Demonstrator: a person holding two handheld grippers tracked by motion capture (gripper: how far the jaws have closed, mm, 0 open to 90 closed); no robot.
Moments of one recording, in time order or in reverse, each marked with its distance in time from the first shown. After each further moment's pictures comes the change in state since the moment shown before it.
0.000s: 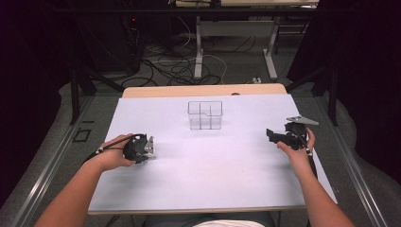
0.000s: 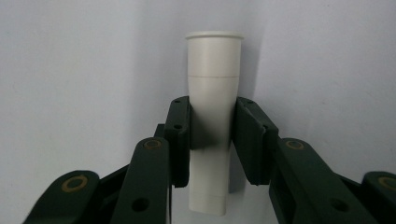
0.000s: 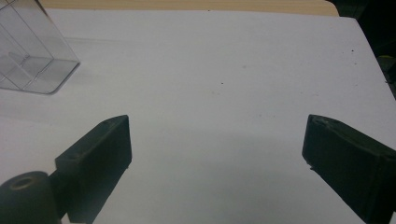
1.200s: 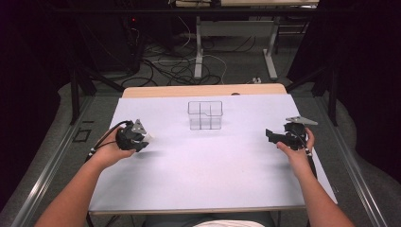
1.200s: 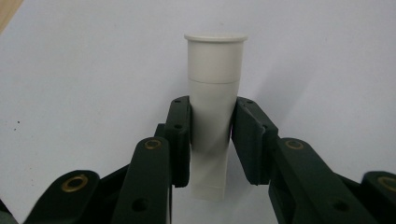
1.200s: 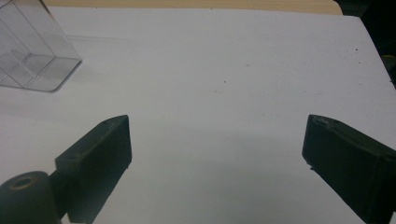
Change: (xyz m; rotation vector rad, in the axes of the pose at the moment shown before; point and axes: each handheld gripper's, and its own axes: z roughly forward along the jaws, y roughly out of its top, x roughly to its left) left arm 0.021 -0.016 -0.023 -0.265 0.074 -0.458; right arm 0.002 0.000 0.000 0.007 0.006 -0.001
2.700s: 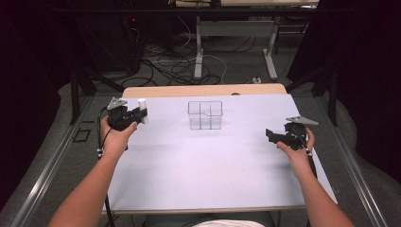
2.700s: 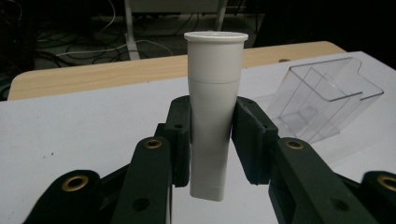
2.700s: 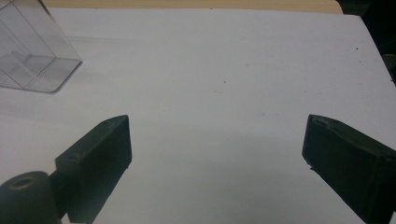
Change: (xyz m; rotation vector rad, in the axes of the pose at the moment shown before) left arm 0.028 0.021 -0.025 -0.538 0.125 -0.615; right arm -0.001 0.000 0.000 0.000 0.000 0.000
